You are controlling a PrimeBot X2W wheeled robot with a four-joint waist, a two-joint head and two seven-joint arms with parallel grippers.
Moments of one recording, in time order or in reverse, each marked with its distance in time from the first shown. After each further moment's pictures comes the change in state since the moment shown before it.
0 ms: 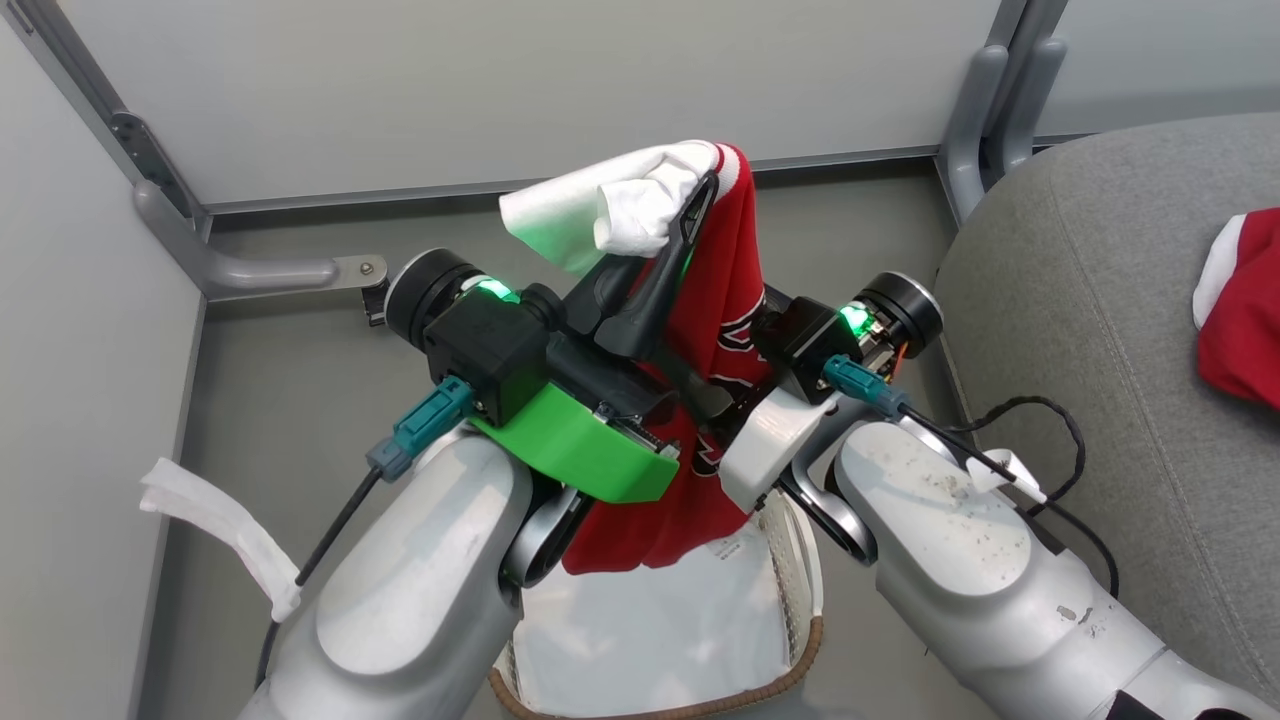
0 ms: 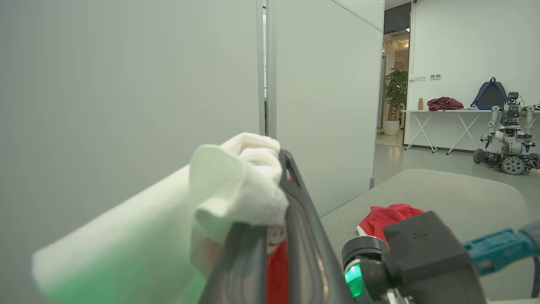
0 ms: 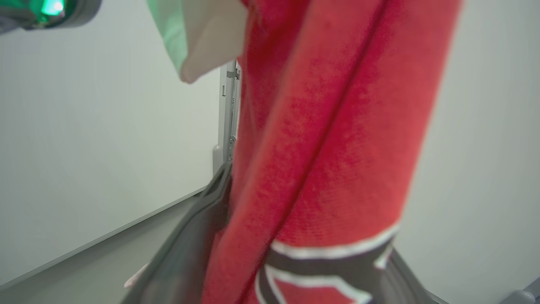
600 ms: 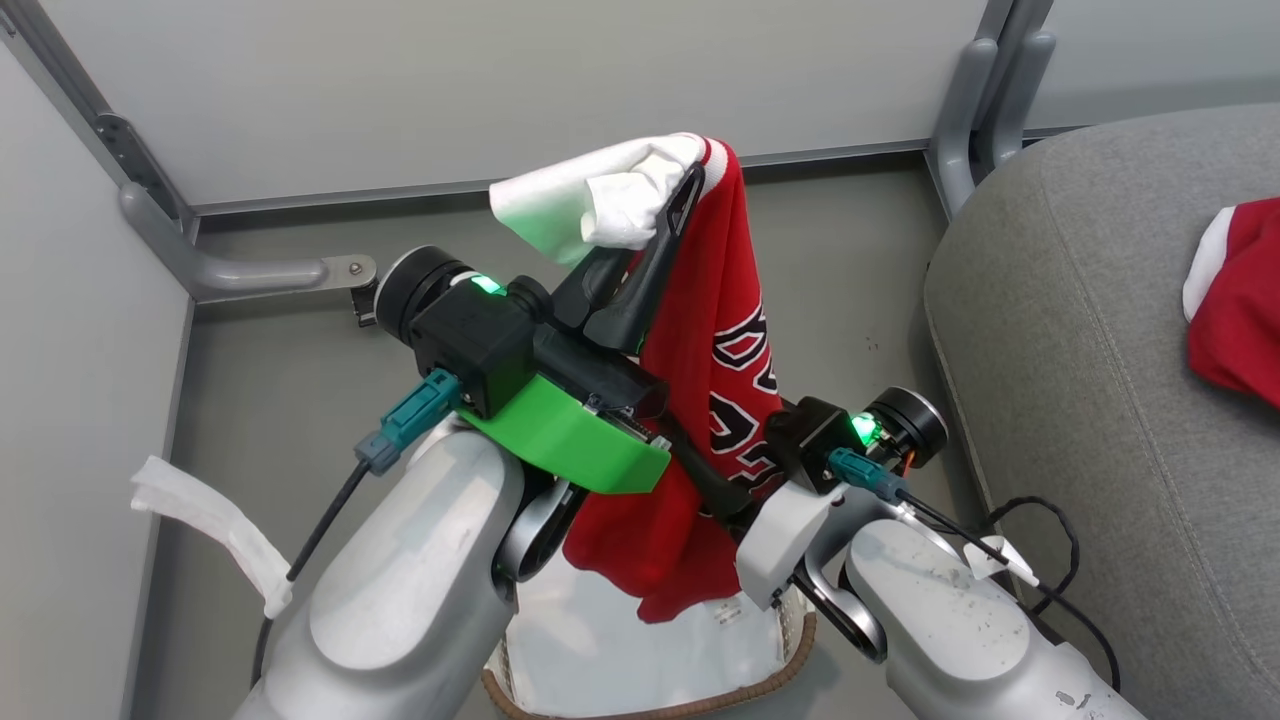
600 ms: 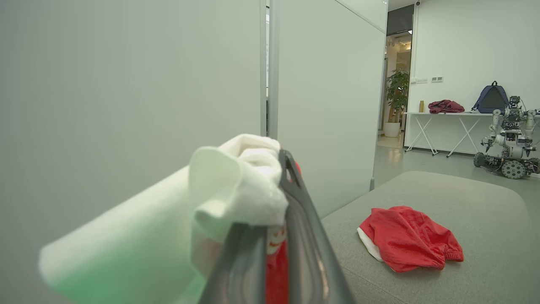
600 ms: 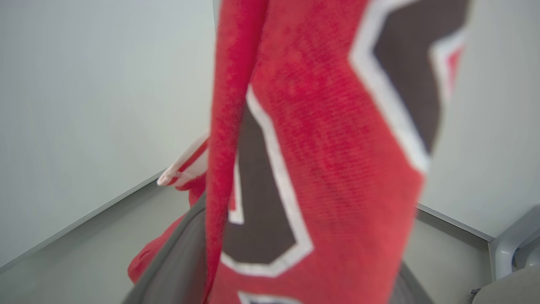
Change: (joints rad) left arm 0.000 -0.002 0.017 0.006 -0.008 0.000 0.000; right arm 0.151 0.010 -0.008 0.055 0.000 0.000 0.000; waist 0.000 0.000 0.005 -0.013
